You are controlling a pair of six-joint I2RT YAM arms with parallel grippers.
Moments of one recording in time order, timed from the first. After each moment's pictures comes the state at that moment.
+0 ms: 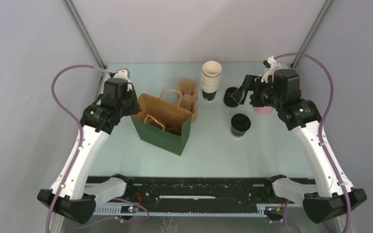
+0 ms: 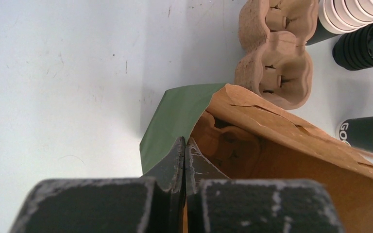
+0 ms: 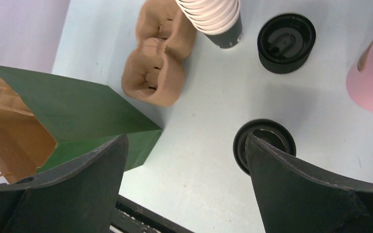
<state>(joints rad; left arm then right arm) -0.32 1.08 1.32 -0.91 -0.20 -0.38 0.29 1.12 1.35 -0.71 -0.21 0.37</state>
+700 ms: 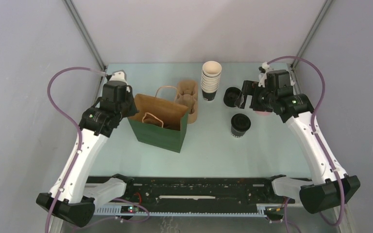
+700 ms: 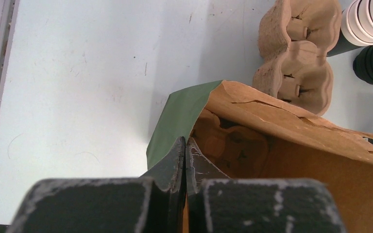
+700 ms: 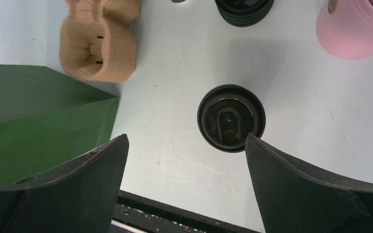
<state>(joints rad) -0.32 1.05 1.29 -0.90 -0.28 -0.39 0.24 1.20 1.35 -0.86 -0.15 0.34</state>
